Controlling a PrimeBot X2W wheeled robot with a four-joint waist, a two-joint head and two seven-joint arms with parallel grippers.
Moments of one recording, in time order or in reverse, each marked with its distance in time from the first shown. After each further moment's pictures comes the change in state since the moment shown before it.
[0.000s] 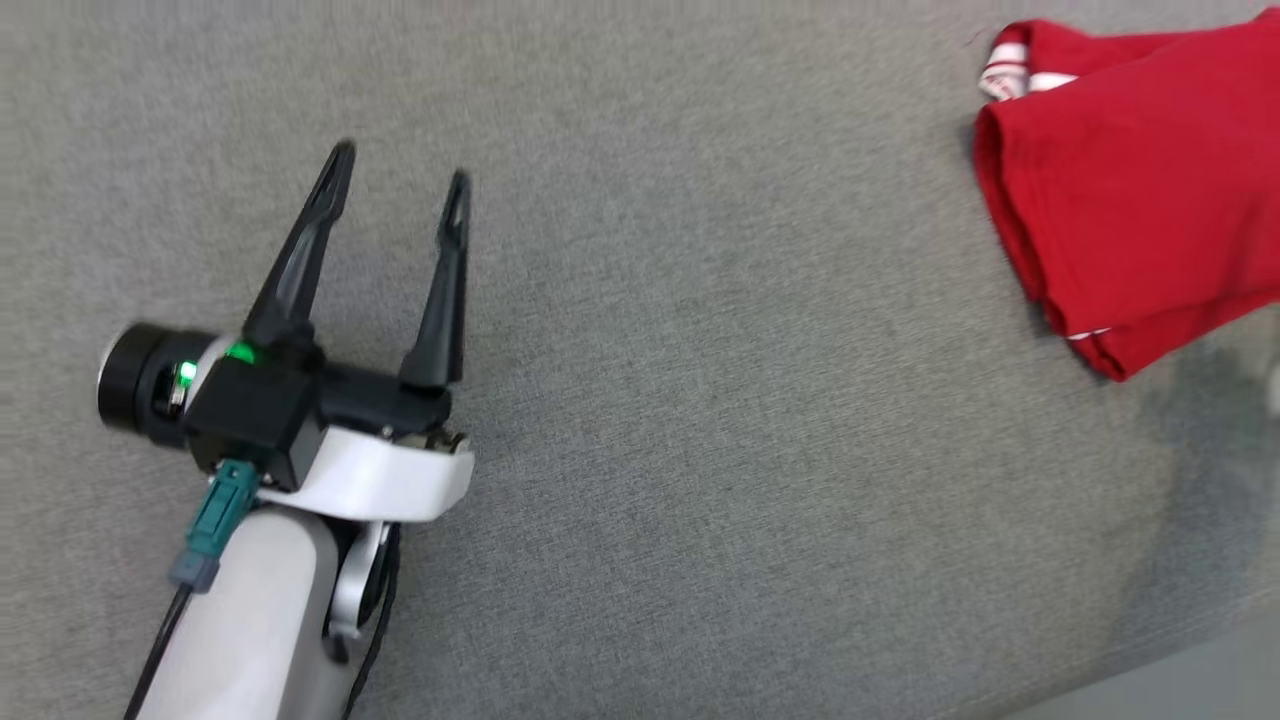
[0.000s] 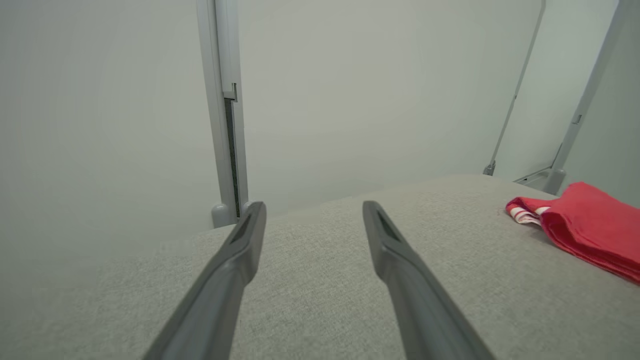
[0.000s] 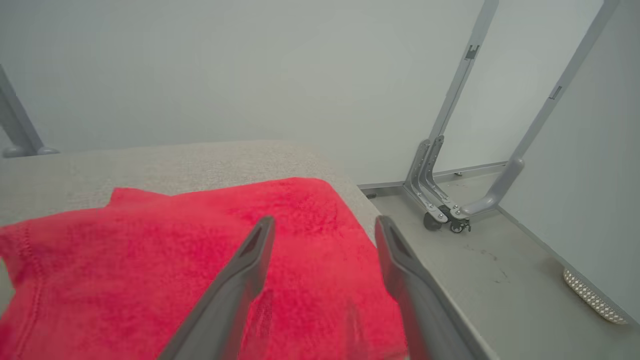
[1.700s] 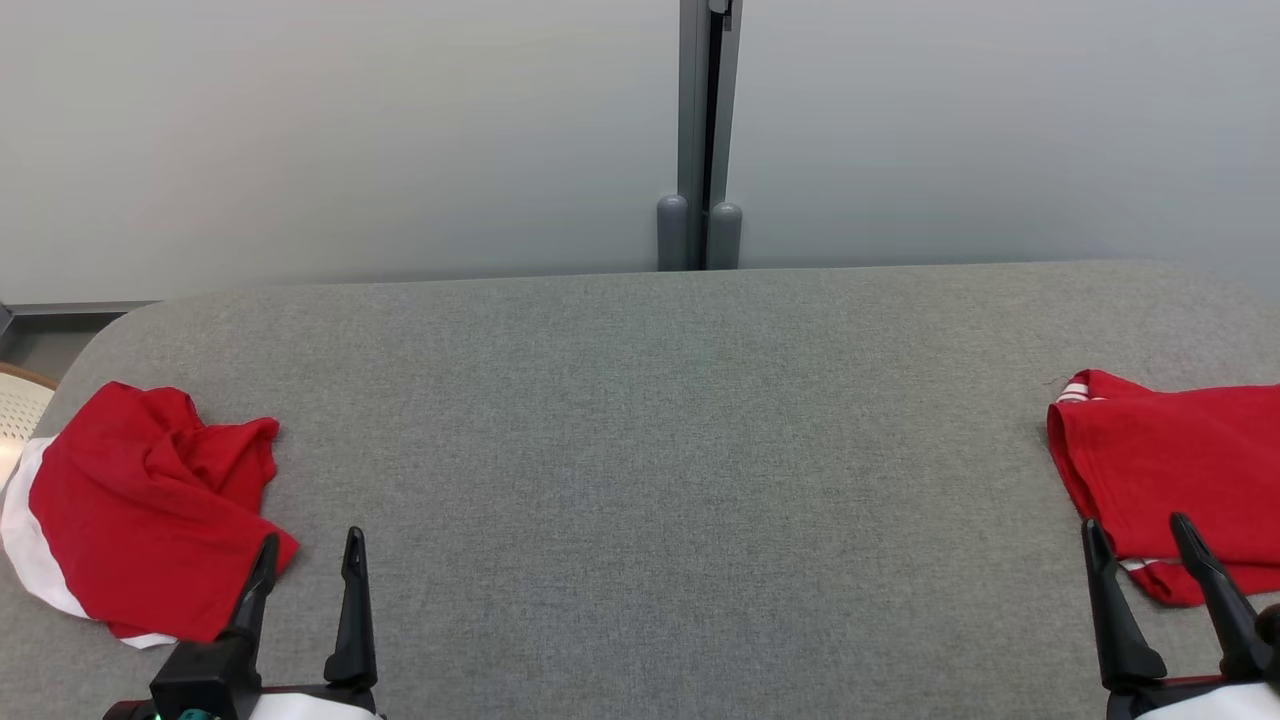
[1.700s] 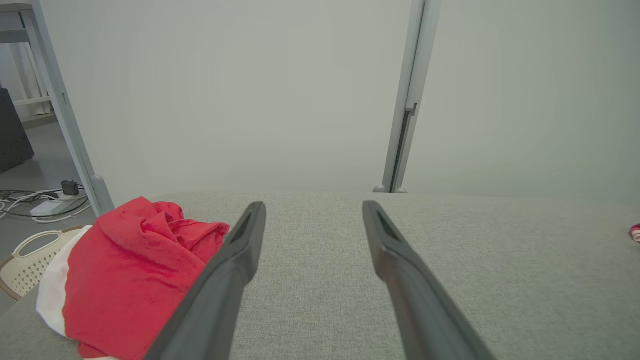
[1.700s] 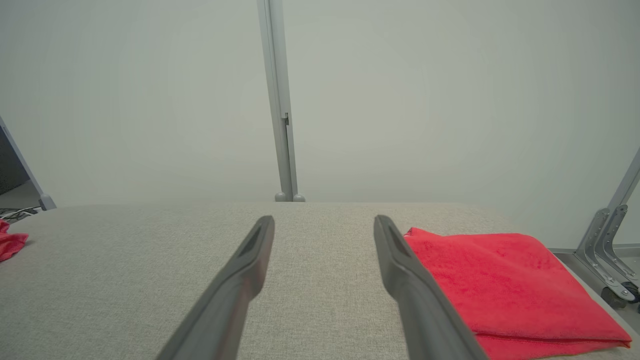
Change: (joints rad) left arm 0.480 0.018 0.109 0.166 -0.180 0.070 -0.062; right arm 0.778 0.288 0.009 -0.783 -0.180 -0.001 0.298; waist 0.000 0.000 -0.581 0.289
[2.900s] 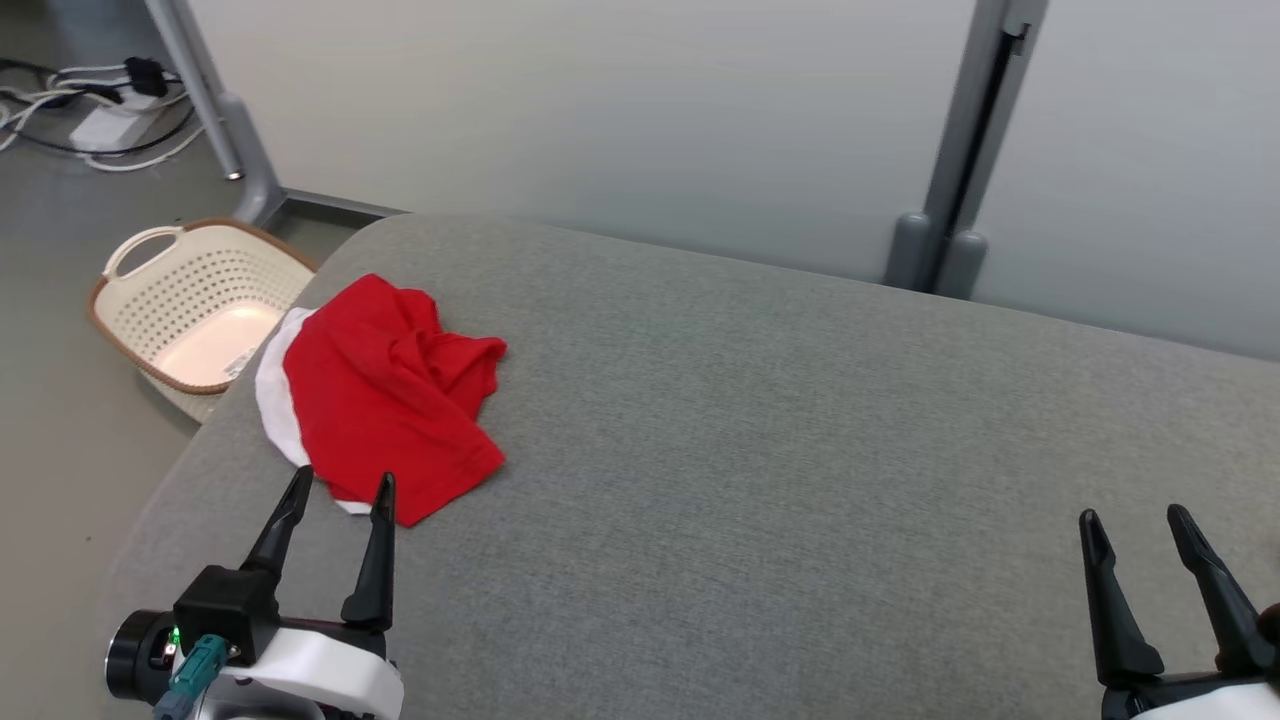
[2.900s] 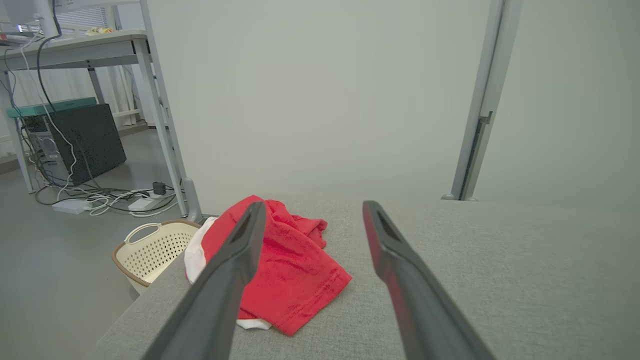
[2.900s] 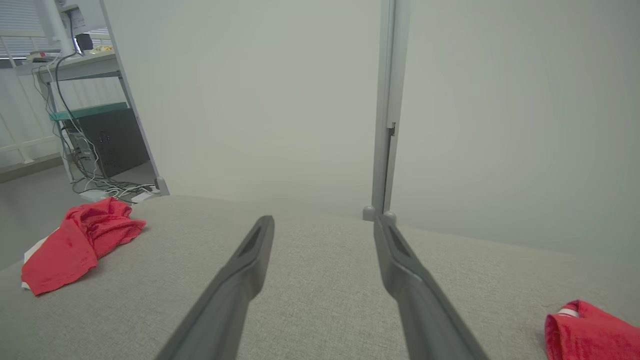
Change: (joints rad) left arm -0.138 0.050 -0.065 0.089 -0.004 -0.084 -0.003; right arm 0.003 0.016 -0.002 -0.030 0.002 0.000 -0.002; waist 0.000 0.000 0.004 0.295
